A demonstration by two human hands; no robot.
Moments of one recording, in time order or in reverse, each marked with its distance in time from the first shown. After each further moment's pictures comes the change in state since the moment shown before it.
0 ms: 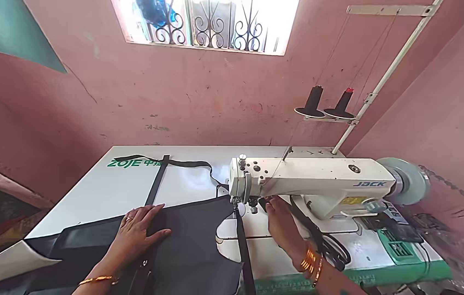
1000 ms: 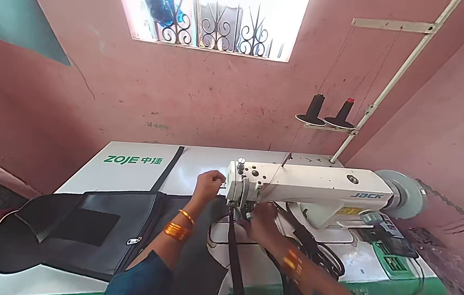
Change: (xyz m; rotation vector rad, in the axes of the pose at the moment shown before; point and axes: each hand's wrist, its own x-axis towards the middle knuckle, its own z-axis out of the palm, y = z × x) left_hand 0.141 0.193 0.006 -0.777 -0.063 -0.046; right_hand 0.025 -0.029 -0.018 0.196 -0.244 0.053
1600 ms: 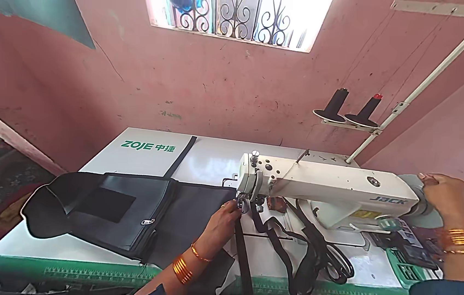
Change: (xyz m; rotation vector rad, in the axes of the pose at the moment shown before) left_hand -0.101 -0.061 0.074 0.460 0.119 0.511; right_hand -0.037 0.223 -0.253 -0.203 0.607 0.642
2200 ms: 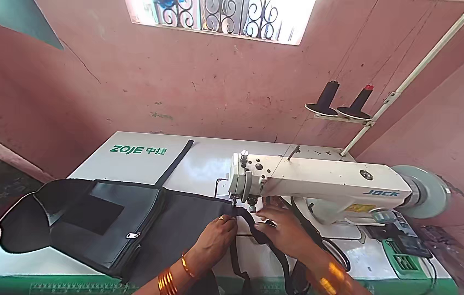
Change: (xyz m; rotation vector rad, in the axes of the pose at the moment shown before) left_hand -0.016 0.009 -0.015 0.171 -0.090 0.307; right_hand -0.226 -0.163 0.093 0.524 -0.681 -0.829
